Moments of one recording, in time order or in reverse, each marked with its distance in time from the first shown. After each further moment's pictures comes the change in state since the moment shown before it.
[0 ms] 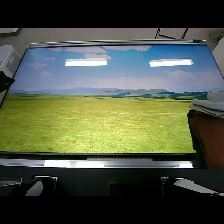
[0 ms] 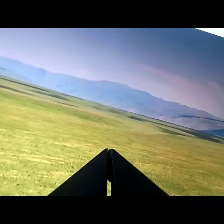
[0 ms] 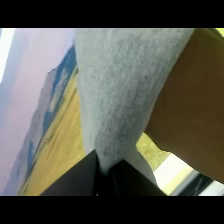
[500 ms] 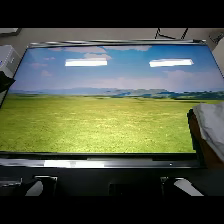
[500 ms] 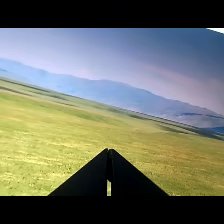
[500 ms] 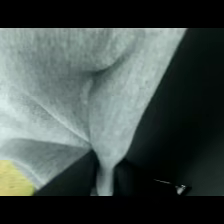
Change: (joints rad) left arm 0.000 0.000 0.000 0.000 -0.004 0.016; right arm -0.010 0.185 -0.612 -0.525 -0.059 -0.108
